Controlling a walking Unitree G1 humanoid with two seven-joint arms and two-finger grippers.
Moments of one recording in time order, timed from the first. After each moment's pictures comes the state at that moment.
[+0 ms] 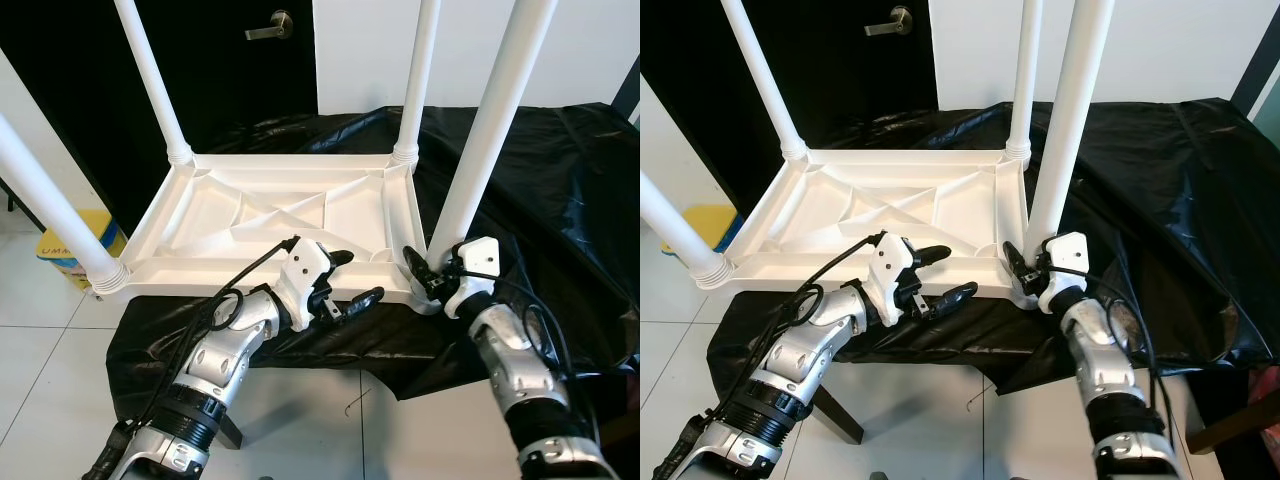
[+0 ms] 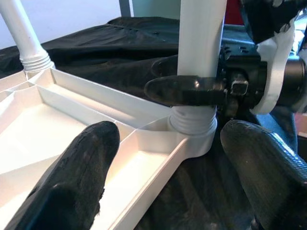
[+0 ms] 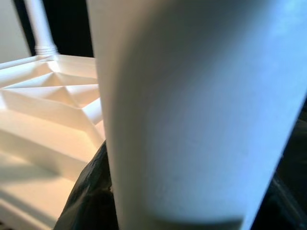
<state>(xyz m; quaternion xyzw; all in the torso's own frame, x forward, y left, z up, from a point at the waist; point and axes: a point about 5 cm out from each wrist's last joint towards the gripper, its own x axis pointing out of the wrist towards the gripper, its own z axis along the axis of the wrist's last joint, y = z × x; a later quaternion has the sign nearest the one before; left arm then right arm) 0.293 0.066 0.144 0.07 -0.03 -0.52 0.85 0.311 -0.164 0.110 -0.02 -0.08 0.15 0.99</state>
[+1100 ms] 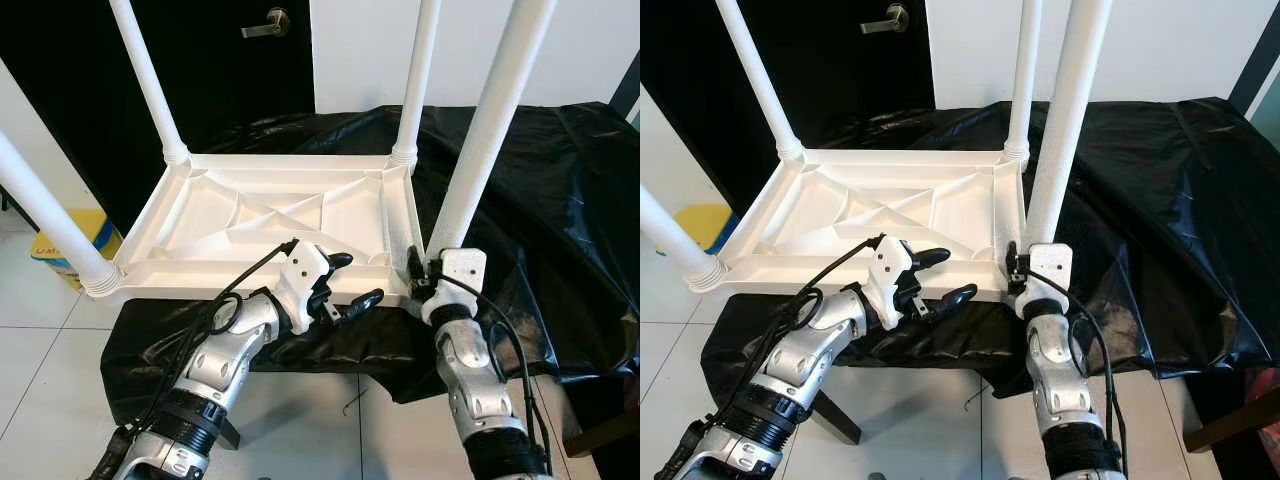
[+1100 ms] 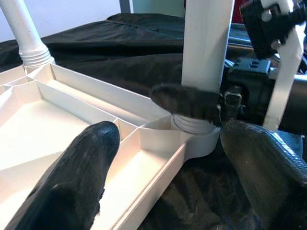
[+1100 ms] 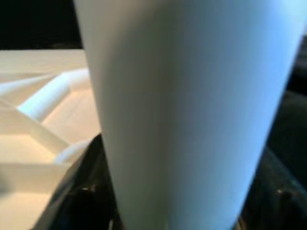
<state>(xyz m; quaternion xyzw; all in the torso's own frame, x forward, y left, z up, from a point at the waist) 0.290 0.069 0.141 0.07 -0.03 -0.52 0.85 0.293 -0.133 0.103 0.01 -0.05 -0.01 1.00</state>
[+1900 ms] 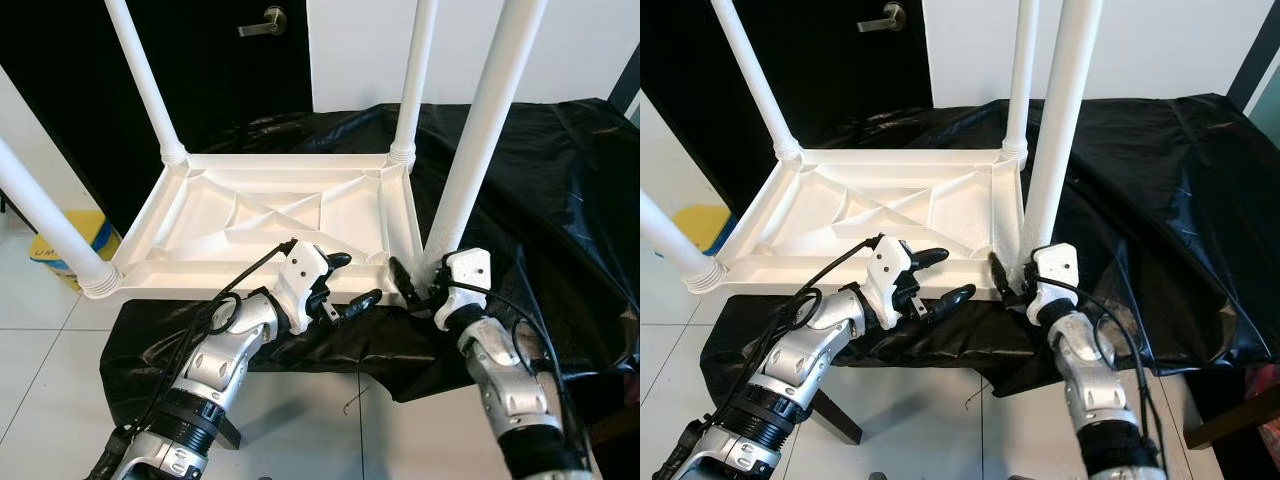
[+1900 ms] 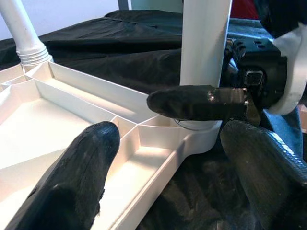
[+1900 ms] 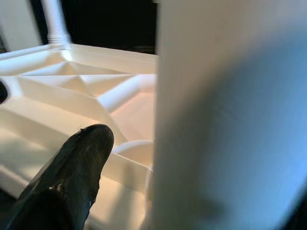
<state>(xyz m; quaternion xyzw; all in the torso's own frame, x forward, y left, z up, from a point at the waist) 0.290 0.071 0.140 0.08 -0.02 -0.52 0.85 0.298 -0.153 0.115 -0.04 -0.06 0.21 0.98</state>
